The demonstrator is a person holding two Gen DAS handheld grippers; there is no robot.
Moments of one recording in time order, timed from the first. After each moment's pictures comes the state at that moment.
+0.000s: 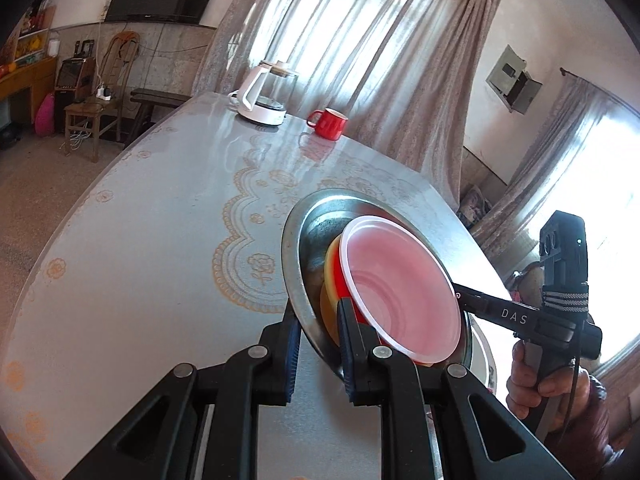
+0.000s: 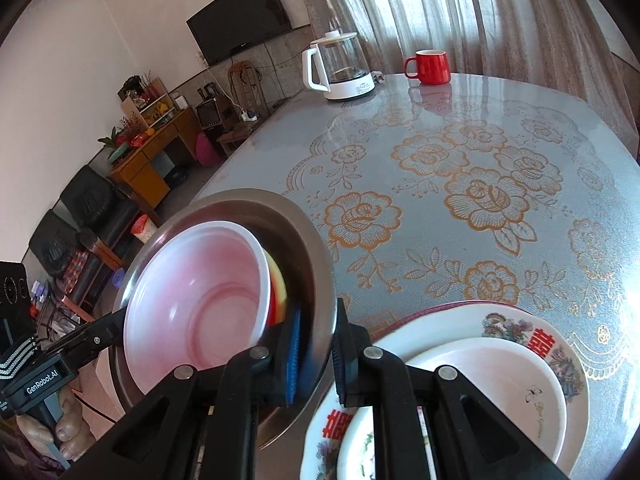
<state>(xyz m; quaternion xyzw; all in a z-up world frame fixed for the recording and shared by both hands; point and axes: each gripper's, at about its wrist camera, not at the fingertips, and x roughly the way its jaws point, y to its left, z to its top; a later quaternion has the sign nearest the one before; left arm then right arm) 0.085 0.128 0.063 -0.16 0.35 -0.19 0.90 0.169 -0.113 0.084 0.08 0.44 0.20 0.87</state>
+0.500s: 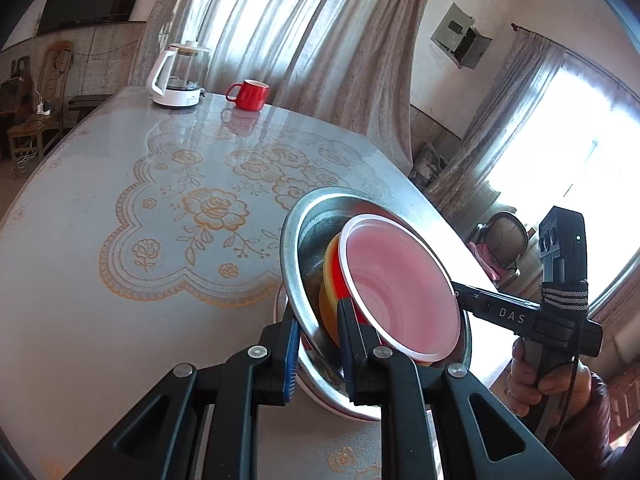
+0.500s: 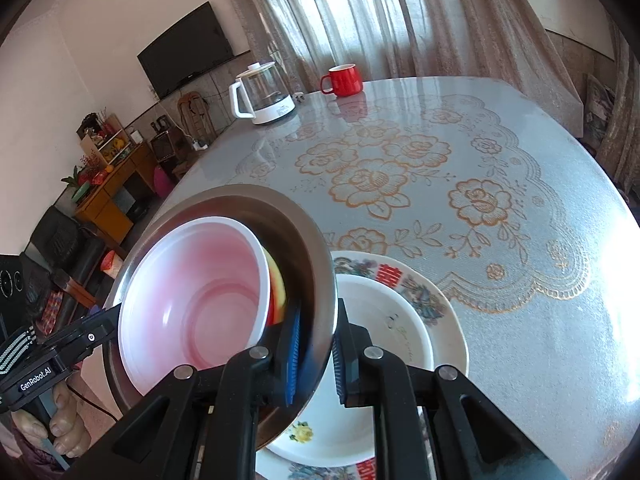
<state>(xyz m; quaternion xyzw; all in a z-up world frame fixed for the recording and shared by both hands) 0.081 0.034 0.065 -0.11 0.38 -0.28 0.88 0.109 -0.210 0.091 0.11 0.43 0.10 0.89</state>
